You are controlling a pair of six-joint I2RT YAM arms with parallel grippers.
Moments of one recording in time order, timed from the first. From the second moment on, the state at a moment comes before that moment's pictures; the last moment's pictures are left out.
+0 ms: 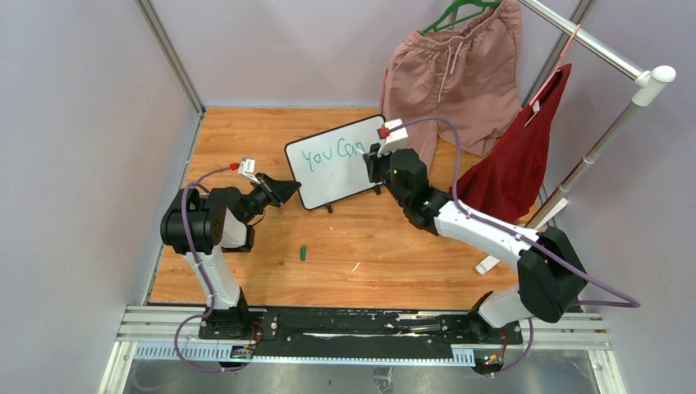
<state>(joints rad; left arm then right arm) 0.03 1.87 0.39 1.52 0.72 -0.76 0.73 1.44 0.99 0.31 0.30 0.14</state>
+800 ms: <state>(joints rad) 0.03 1.87 0.39 1.52 0.72 -0.76 0.98 1.57 0.89 0.53 0.33 0.02</state>
